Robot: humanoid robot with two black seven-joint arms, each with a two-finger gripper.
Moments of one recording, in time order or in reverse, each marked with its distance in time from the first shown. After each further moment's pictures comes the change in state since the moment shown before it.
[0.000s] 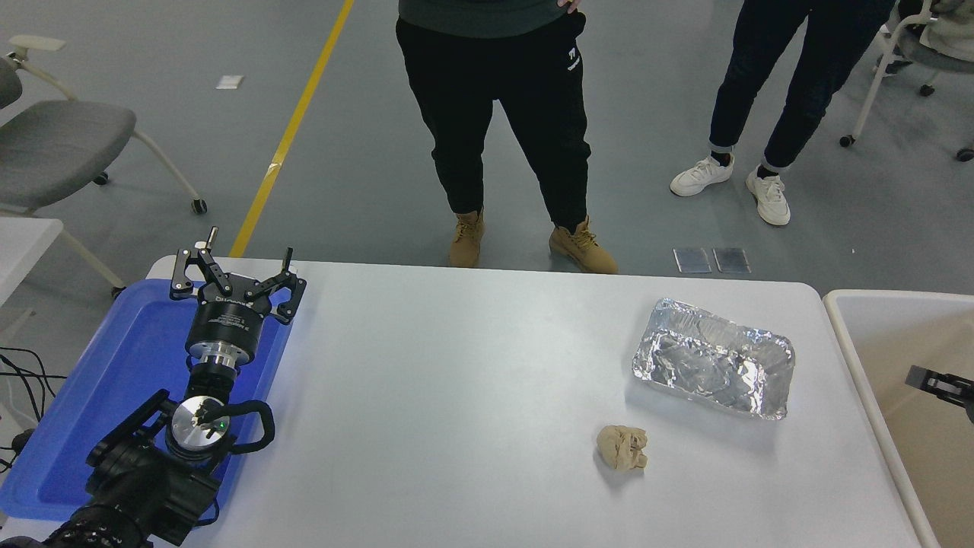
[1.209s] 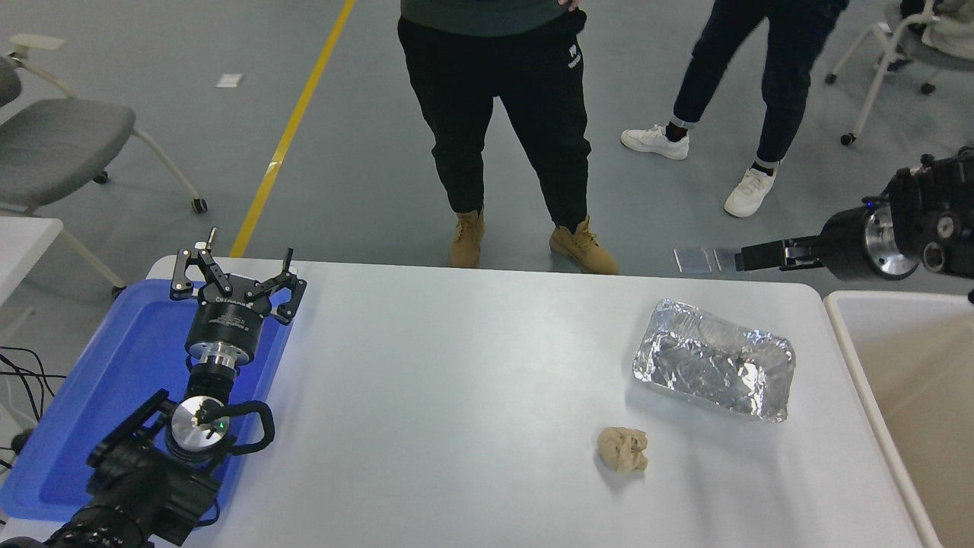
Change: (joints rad) left arm 0.000 -0.001 0.000 -0.001 0.001 -0.002 0.001; right arm 1.060 0.035 -0.597 1.040 -0.101 0.106 -0.039
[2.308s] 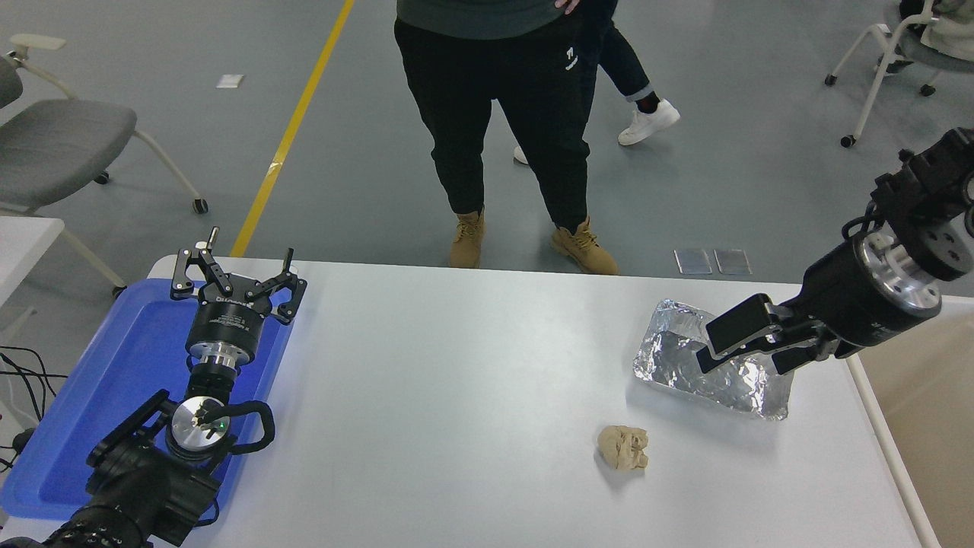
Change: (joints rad) left arm 0.000 0.001 -0.001 -0.001 0.003 -0.002 0.000; right arm 0.413 -0.002 -0.070 0.380 0.256 0.416 -0.019
